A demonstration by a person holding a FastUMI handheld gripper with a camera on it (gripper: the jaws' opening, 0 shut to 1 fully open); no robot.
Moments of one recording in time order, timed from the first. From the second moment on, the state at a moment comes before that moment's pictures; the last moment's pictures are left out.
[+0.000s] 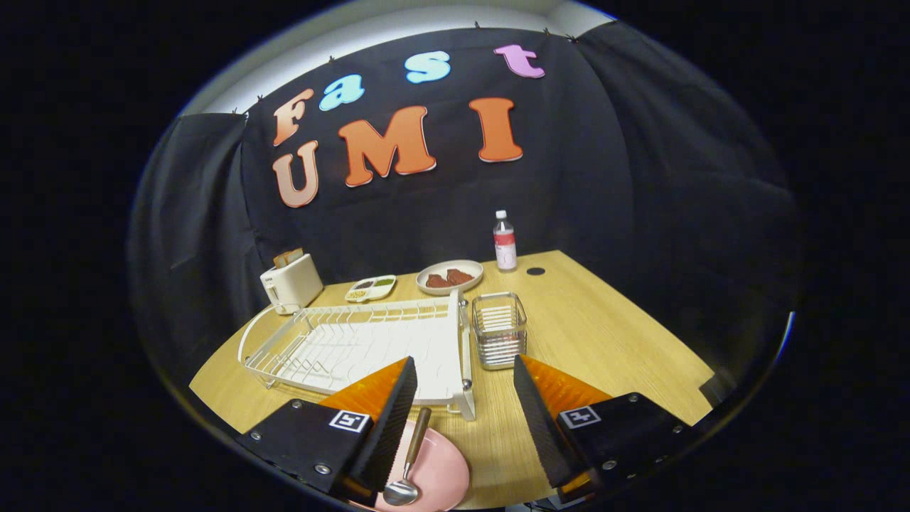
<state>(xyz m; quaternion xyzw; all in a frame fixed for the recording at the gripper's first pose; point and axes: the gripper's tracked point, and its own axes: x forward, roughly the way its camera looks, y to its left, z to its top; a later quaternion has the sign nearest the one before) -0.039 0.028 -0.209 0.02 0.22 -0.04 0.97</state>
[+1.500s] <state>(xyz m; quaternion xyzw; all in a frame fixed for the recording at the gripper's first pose) -0.063 0.075 -0.046 -0.09 -0.07 -0.03 0.99</state>
